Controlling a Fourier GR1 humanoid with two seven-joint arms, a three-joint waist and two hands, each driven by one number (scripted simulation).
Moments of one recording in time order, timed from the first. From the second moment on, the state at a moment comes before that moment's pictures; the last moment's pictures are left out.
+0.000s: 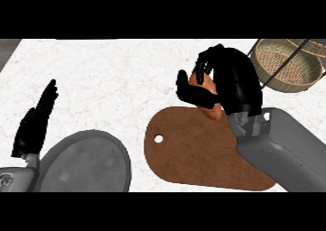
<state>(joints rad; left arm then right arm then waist) -0.13 0.34 -0.02 -1.45 -0.09 0.17 0.05 -0.80 -0.40 0.57 -1.62 0.49 -0.28 0.94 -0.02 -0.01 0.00</state>
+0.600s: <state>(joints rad) -0.14 0.34 0.00 -1.46 -0.09 0.14 0.07 -0.91 -0.60 0.30 -1.61 0.45 -0.04 0.88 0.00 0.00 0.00</state>
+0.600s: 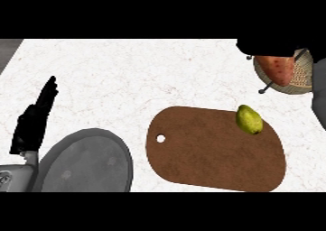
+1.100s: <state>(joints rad) -0.15 0.32 0.01 -1.45 -0.11 0.12 0.06 -0.95 -0.63 0.22 -1.37 0.53 0.01 0.63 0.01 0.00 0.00</state>
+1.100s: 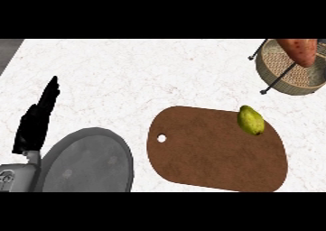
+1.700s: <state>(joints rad) -0.17 0.31 0.02 -1.46 -0.12 0.10 0.07 -1.03 -0.74 0.19 -0.95 0.75 -0.04 0.36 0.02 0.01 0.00</state>
